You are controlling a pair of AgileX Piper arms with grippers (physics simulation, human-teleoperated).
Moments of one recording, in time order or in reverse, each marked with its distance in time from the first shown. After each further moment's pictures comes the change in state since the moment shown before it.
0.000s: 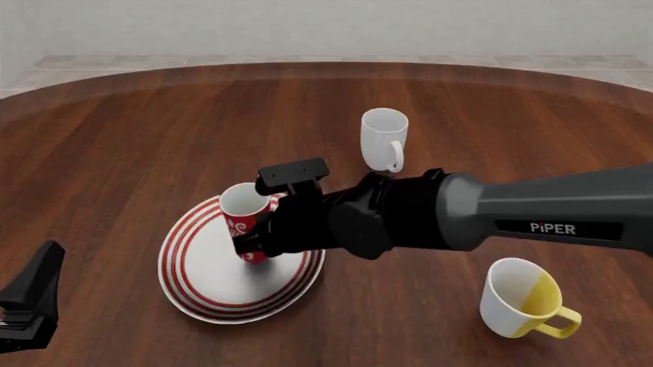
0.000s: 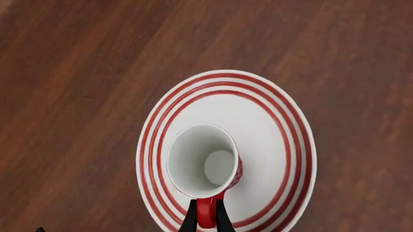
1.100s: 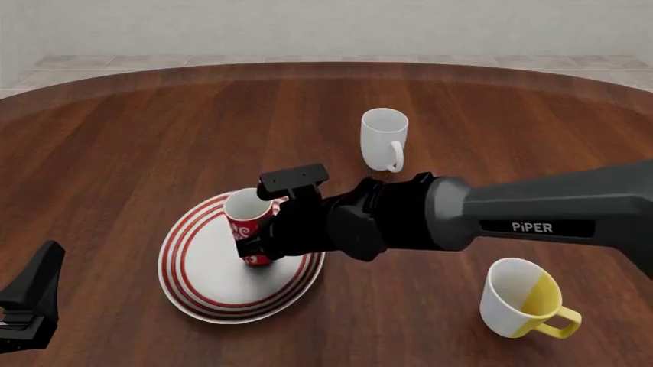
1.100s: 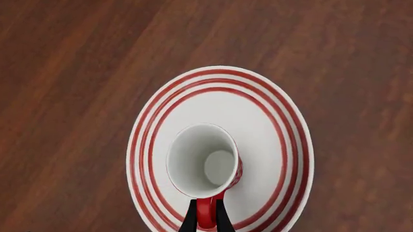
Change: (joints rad) left arm 0.000 0.000 0.000 0.000 0.000; right arm -0.011 0.038 -0.005 -0.010 -0.006
